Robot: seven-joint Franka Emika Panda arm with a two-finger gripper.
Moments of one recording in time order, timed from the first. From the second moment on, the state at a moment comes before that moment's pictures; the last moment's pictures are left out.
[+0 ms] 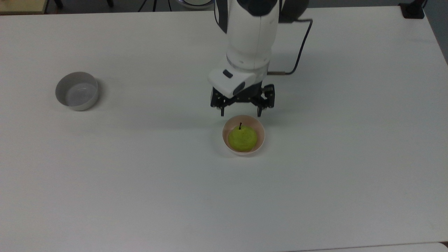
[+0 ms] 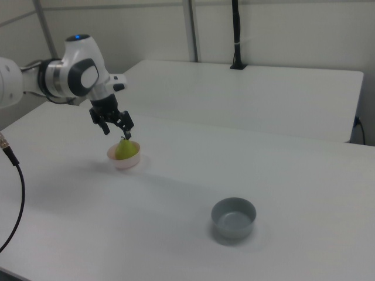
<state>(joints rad) 0.48 0.45 -0.29 -1.53 0.08 2.09 0.17</state>
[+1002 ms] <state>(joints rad) 0.49 0.60 -0.29 -1.50 0.08 2.19 0.17</state>
